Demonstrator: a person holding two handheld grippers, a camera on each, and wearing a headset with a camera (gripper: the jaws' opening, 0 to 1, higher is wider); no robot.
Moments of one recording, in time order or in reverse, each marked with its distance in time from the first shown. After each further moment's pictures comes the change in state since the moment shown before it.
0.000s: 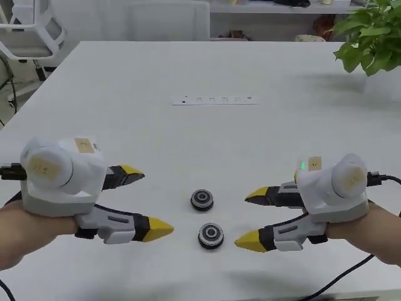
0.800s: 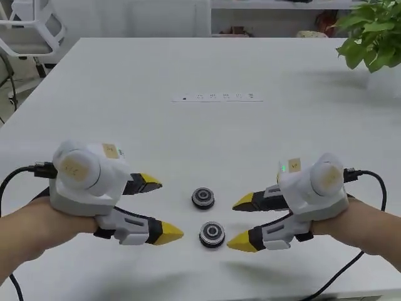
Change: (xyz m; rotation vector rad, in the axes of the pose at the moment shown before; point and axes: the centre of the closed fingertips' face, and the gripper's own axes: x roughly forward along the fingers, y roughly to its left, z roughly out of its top) left arm 0.028 -0.013 -0.010 0.033 0.052 -0.092; right arm 0.026 0.006 -0.008 -0.037 0.049 0.091
